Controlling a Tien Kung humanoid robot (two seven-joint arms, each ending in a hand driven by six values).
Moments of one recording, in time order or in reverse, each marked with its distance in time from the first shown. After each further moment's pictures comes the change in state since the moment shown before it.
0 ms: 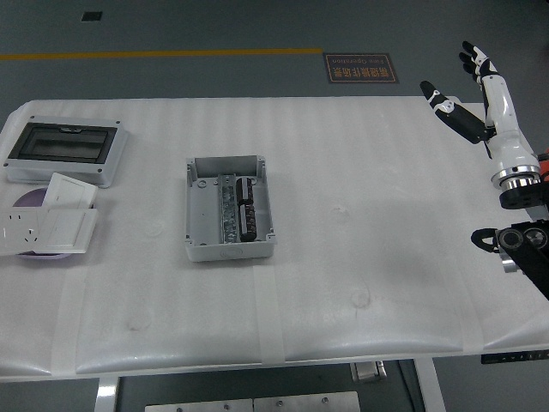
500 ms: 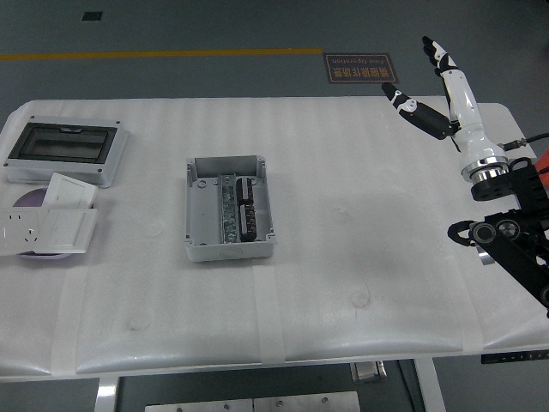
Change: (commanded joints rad) left arm 0.008 -0.011 0.016 0.000 -0.010 0.002 -0.005; right arm 0.104 -0.002 -0.142 -0.029 0.036 -0.018 -0.004
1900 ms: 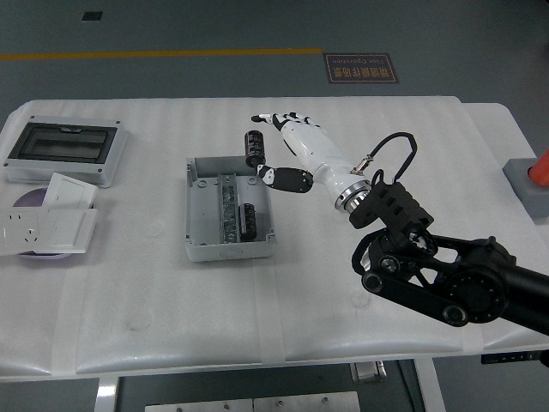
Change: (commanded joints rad) left arm -0.036 0.015 0.037 -0.003 -0.025 0.005 -0.008; right arm 0.363 0.164 -0.645 -0.027 -0.270 0.002 -0.307
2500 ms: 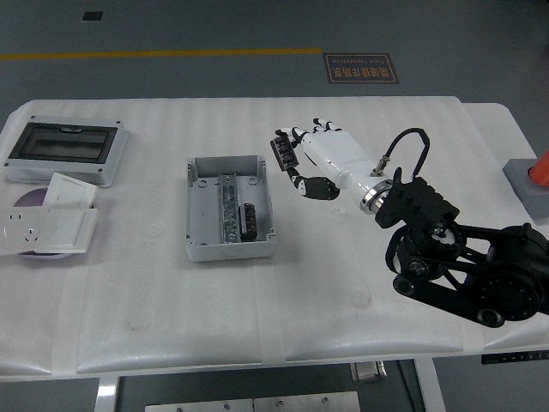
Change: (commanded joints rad) left arm 0.000 0.002 -0.002 -0.001 0.003 0.000 0.001; right arm 0.037 -0.106 -0.004 0.086 -0.112 0.086 -0.062
